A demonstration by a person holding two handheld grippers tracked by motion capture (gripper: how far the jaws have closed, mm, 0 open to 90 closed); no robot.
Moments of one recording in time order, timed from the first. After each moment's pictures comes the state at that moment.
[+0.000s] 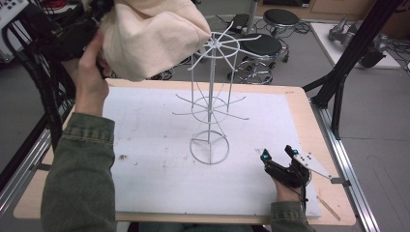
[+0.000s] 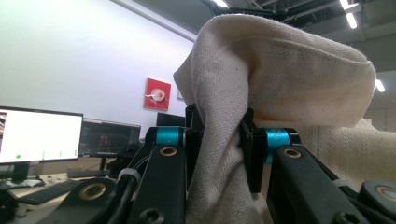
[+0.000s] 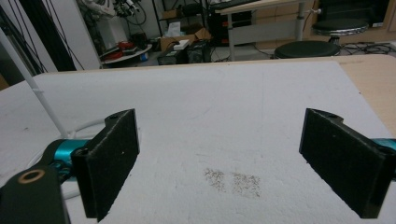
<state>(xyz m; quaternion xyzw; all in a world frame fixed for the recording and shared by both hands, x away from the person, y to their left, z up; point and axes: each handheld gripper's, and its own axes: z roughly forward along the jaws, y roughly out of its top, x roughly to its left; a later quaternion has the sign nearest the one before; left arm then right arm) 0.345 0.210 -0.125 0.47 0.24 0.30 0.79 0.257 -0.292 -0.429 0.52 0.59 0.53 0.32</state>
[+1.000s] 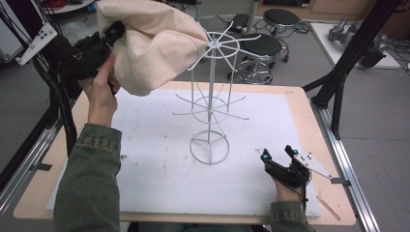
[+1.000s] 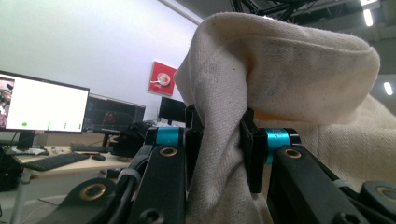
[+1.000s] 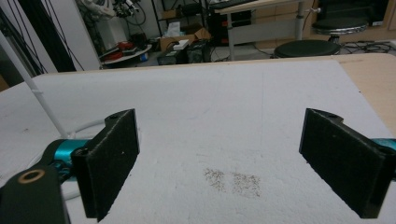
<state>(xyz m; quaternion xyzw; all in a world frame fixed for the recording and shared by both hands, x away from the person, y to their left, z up) 0.361 0.222 -0.188 0.47 0.28 0.27 0.79 0.258 -0.292 -0.429 0.52 0.58 0.53 0.32</state>
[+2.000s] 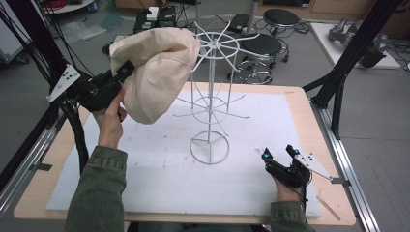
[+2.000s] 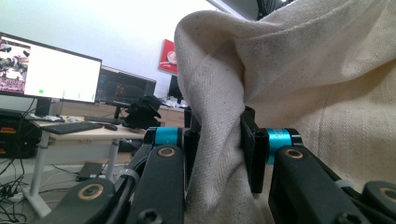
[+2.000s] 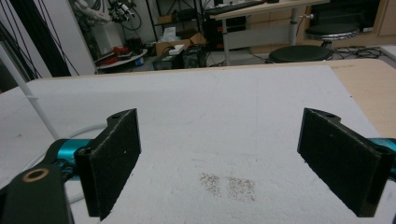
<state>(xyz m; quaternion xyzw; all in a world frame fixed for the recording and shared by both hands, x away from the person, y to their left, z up) 0.355 0.225 -0.264 0.49 0.31 0.27 0.77 0.257 -0.293 -0.428 0.52 0.58 0.53 0.34</state>
